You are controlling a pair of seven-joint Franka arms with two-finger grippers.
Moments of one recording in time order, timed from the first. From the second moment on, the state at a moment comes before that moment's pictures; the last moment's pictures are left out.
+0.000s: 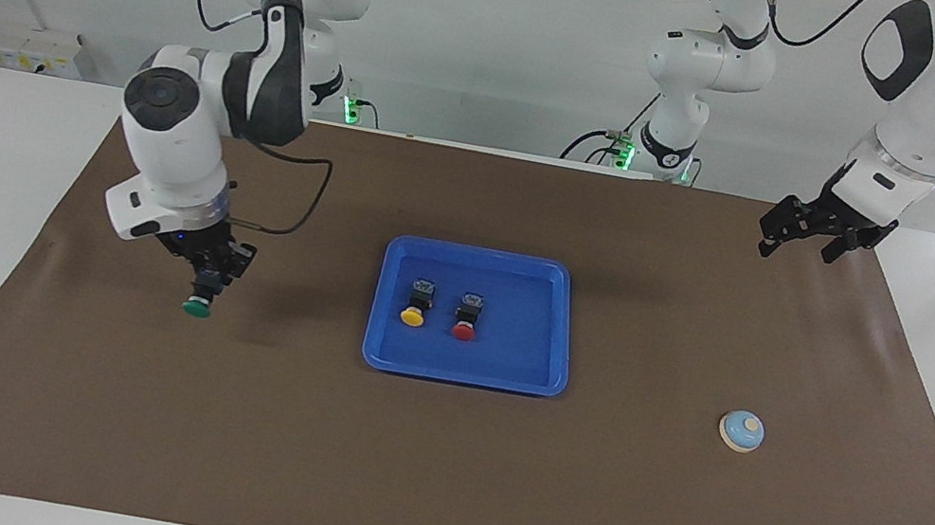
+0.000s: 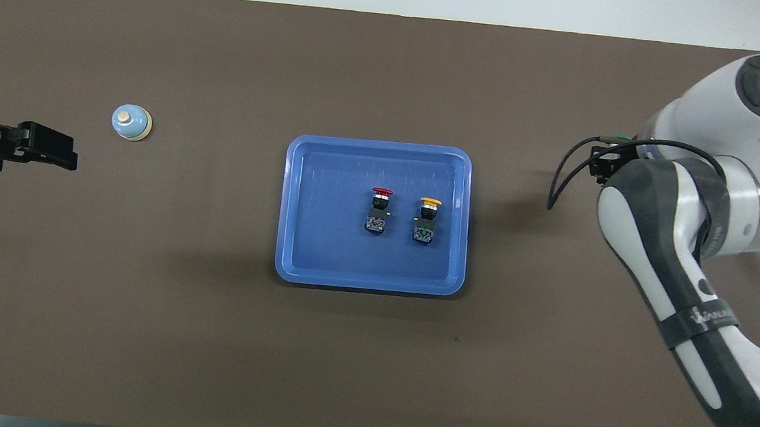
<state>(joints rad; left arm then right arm) 0.01 -0.04 -0.07 -1.72 -0.03 1.65 -0.07 0.14 0.25 0.02 -1.72 -0.10 1.93 0.35</state>
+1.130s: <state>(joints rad) 0.01 -0.04 -0.07 -1.72 -0.03 1.65 -0.07 0.69 0.62 0.02 -1.40 0.02 2.01 0.75</state>
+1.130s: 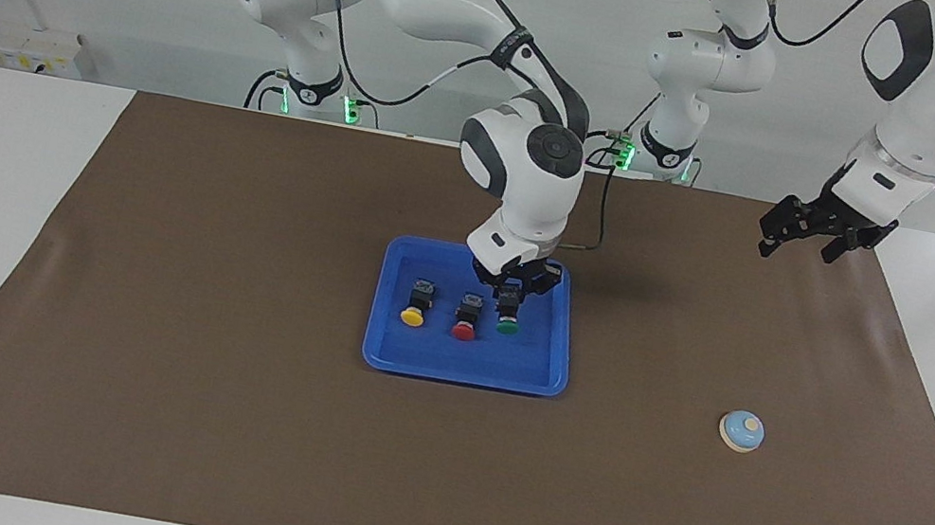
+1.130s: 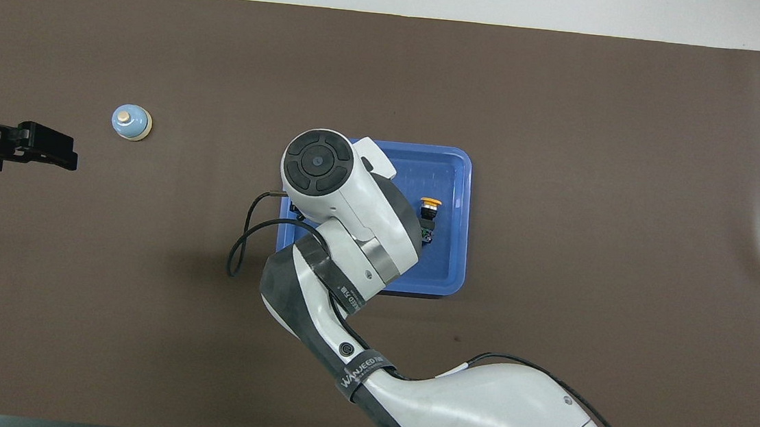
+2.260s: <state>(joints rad) 0.01 -0.04 -0.07 -1.72 -0.03 1.65 -0.07 0.54 0.41 -0.02 -1.45 0.02 1.90 0.80</state>
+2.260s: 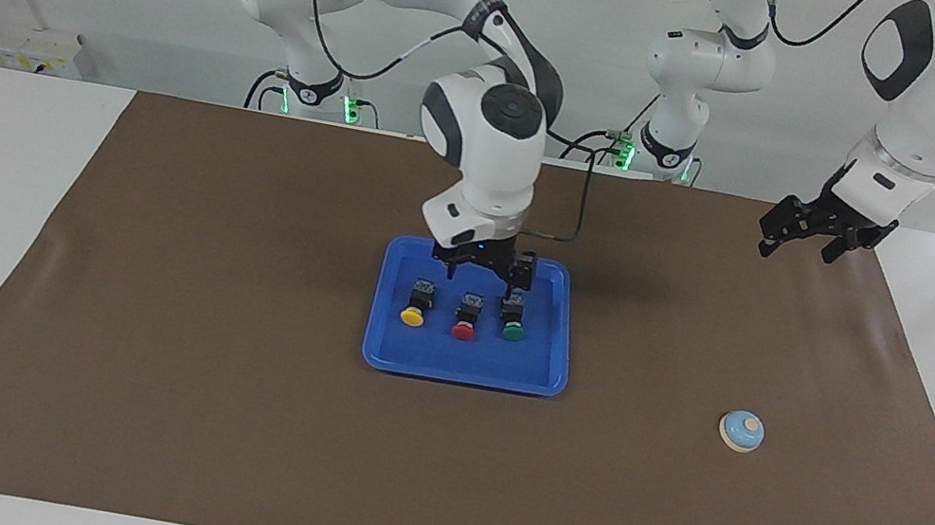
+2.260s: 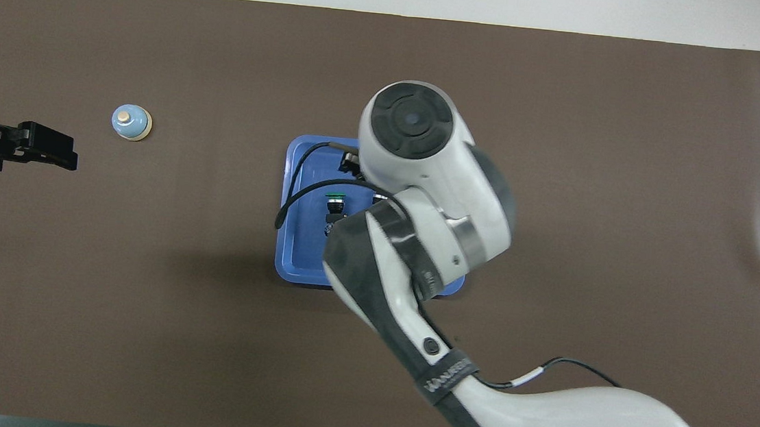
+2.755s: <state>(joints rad) 0.01 -0.04 -0.07 -1.72 -0.03 1.65 -0.07 0.22 0.24 -0.02 -1.45 0.02 1.68 0.33</state>
